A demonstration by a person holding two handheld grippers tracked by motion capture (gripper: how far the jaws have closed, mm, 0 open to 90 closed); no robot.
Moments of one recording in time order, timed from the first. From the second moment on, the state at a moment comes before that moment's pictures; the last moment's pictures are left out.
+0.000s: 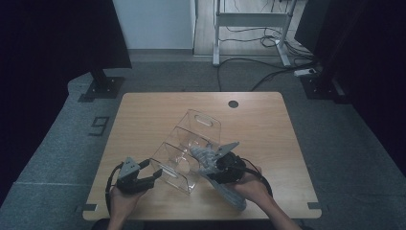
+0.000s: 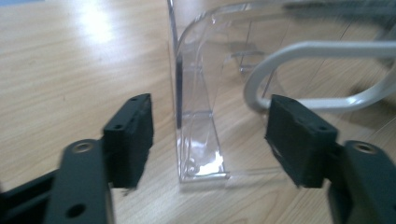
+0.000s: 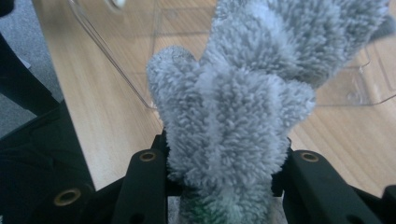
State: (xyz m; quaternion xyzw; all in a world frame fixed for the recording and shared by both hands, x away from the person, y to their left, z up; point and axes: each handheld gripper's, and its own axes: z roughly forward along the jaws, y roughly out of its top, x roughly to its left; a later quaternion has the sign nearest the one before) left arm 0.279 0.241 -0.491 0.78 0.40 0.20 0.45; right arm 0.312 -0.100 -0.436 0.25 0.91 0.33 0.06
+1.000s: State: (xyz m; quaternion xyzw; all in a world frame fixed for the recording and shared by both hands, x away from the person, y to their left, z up) left arm 0.307 0.289 -0.539 0.83 0.46 0.15 0.28; right arm 0.332 -0.007 -0.363 0.18 0.92 0.35 0.02
